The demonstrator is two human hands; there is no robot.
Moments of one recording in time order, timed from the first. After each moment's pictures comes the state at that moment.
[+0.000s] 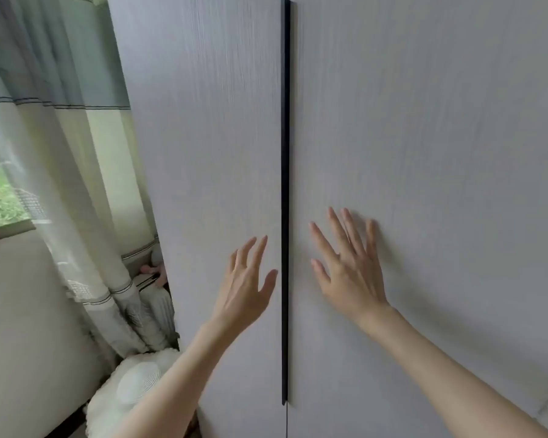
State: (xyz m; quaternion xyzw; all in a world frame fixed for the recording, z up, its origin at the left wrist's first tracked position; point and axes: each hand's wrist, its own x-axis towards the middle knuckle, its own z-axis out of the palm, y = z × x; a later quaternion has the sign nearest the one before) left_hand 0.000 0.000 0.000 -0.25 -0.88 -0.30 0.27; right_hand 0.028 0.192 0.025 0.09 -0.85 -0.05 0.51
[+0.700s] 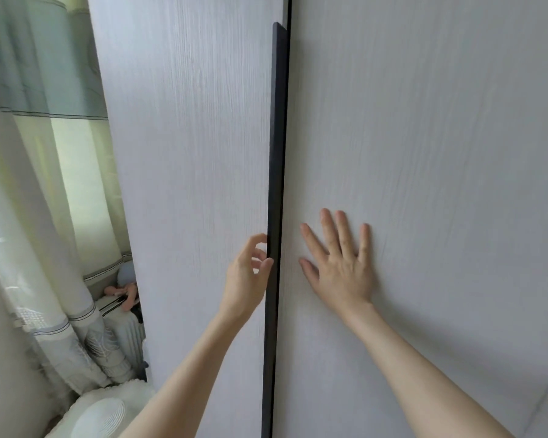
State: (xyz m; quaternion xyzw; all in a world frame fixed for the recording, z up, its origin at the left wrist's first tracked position) left_hand -0.031 0.022 0.049 -0.24 -0.77 -0.55 0.22; right_hand -0.015 0.196 0.039 -0.02 -0.81 -0.21 0.54
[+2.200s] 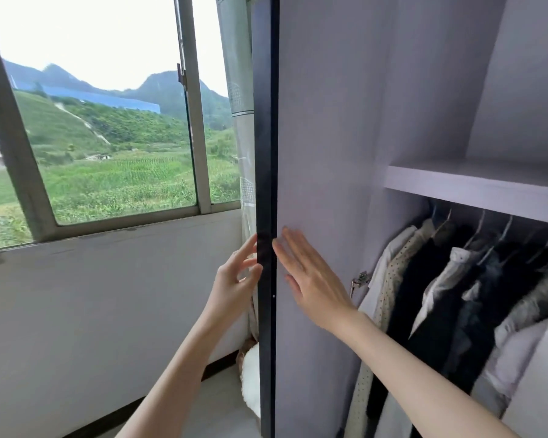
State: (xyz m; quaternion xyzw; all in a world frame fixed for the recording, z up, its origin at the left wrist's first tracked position) left_hand 0.096 -0.344 0.035 -0.07 -0.76 -0.58 0.28; right_hand 0.013 -0.195 0.018 0.46 -0.81 0.21 0.30
